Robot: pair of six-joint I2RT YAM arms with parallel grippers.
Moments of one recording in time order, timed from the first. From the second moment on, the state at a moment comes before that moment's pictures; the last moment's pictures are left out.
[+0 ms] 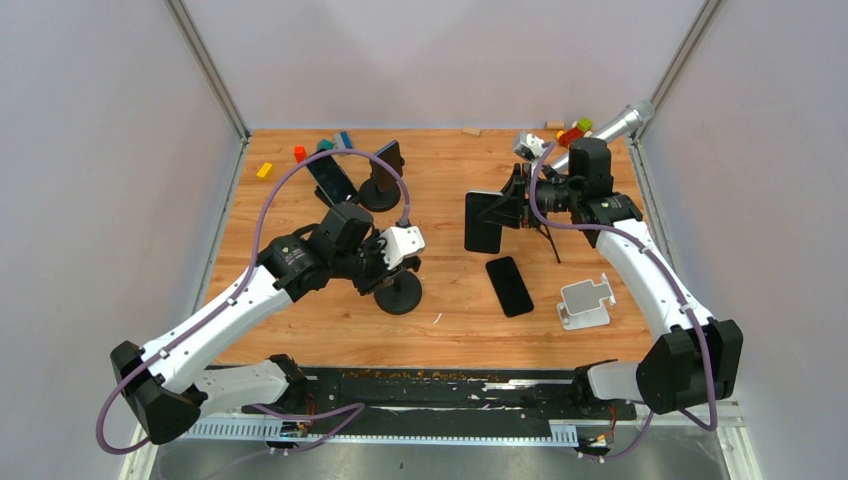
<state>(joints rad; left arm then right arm) -0.78 1.09 1.10 -0.83 0.18 0.39 0.23 1.32 1.18 -0.30 -1.17 -0.15</state>
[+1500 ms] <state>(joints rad) -0.66 1.23 1.03 -0.44 0.59 0.45 0.23 1.31 1.18 -0.29 -1.21 -0.15</state>
